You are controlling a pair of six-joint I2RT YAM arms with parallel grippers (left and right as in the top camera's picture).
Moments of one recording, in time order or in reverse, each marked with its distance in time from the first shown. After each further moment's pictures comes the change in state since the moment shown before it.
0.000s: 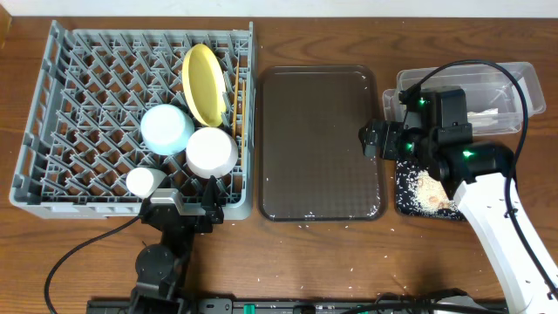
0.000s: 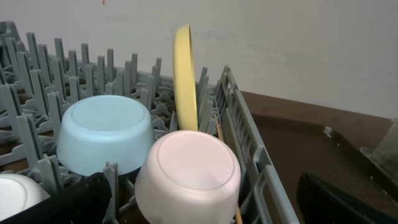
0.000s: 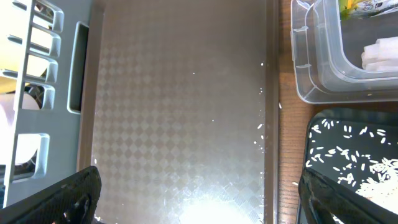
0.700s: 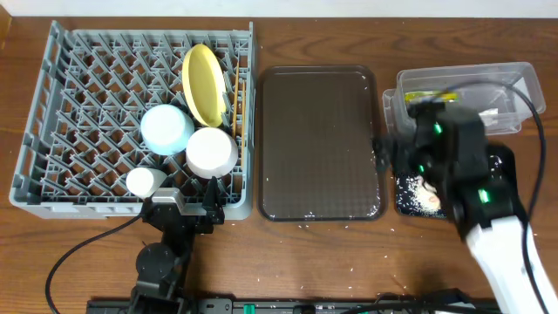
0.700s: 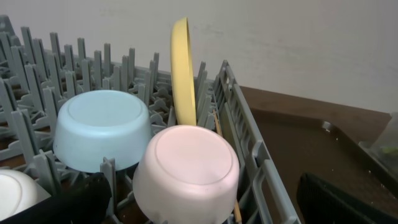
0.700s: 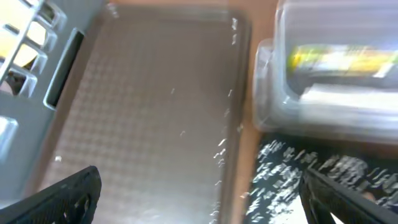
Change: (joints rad) left arm 0.000 0.013 0.005 -0.007 0.011 0.000; right arm 0.000 -0.275 -0.170 0.090 0.113 -0.235
